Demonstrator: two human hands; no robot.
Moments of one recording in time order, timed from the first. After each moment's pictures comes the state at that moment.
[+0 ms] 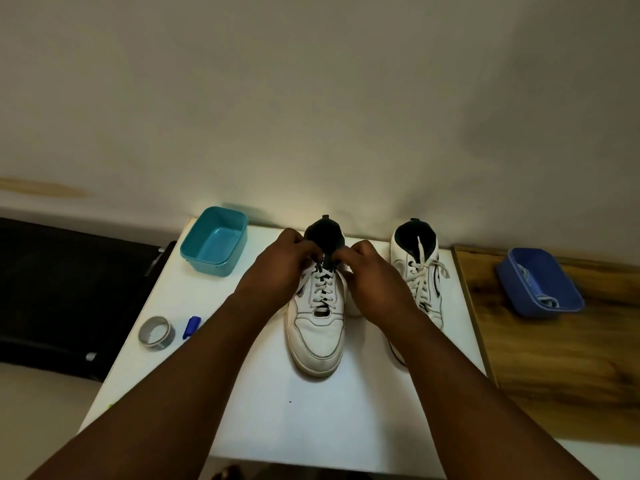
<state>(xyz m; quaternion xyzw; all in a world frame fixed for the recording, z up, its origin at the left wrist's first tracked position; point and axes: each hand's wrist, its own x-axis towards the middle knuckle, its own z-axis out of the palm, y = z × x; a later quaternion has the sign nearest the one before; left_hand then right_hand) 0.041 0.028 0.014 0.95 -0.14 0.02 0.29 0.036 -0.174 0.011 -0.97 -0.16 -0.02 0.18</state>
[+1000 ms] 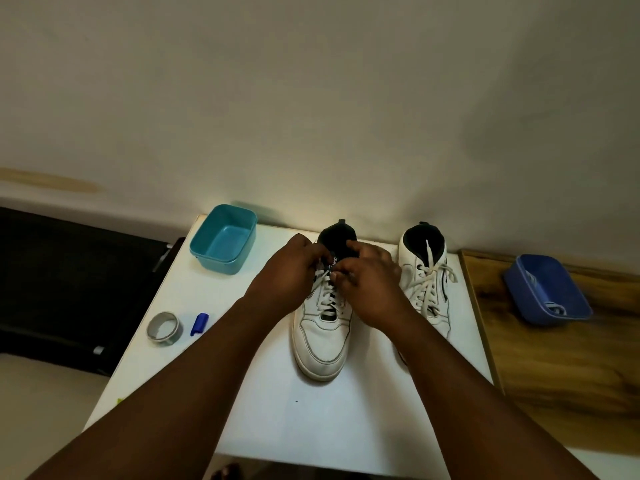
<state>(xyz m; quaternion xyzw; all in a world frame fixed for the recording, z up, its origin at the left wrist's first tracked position) 0.038 0.027 0.009 0.94 -0.13 0.02 0.31 0.032 -0.151 0.019 -0.97 -0.08 0.03 0.22</state>
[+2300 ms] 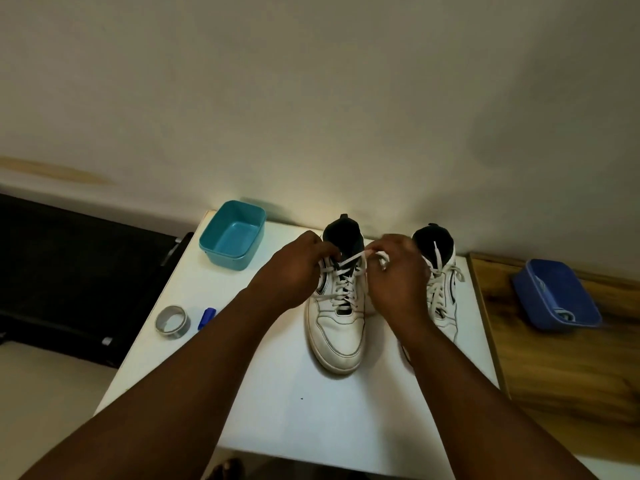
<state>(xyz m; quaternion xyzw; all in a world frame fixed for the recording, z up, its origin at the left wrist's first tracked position) 0.038 0.036 0.016 0.94 -0.15 0.00 0.31 0.036 -0.158 0.010 -0.92 0.01 -0.19 0.33</state>
